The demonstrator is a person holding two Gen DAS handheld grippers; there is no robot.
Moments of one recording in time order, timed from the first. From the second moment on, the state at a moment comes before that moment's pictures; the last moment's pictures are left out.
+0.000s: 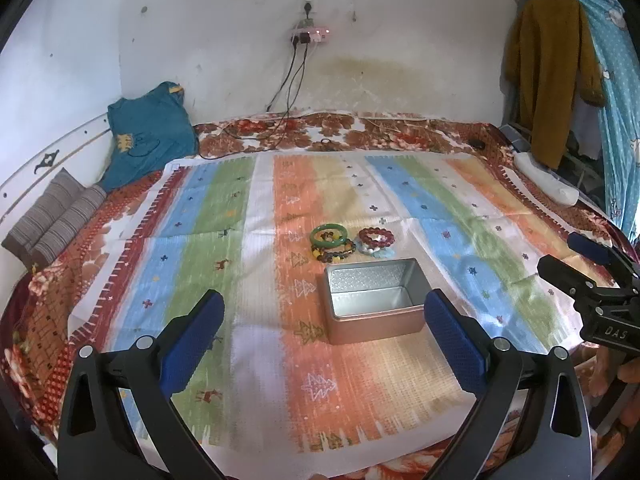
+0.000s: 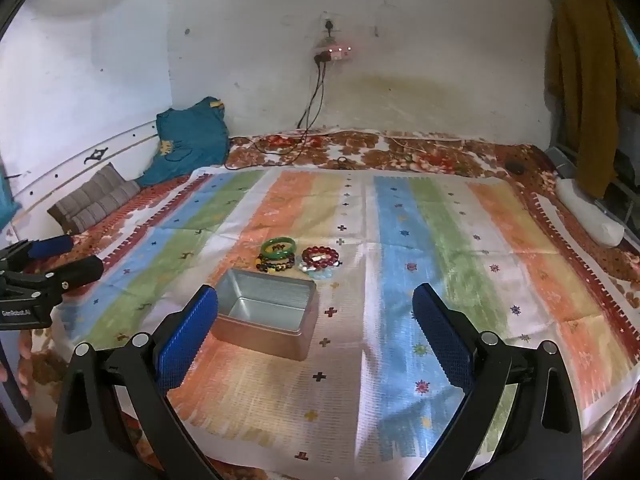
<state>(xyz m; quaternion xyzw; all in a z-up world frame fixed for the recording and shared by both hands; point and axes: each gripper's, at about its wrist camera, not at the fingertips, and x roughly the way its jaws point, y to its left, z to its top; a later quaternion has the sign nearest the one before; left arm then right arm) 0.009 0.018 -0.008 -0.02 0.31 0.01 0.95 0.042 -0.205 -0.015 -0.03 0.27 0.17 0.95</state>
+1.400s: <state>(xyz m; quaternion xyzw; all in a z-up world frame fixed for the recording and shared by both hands) 0.035 0.018 -0.016 -0.02 0.35 0.03 0.94 0.065 -0.204 -0.021 -0.03 0.30 0.16 0.94</state>
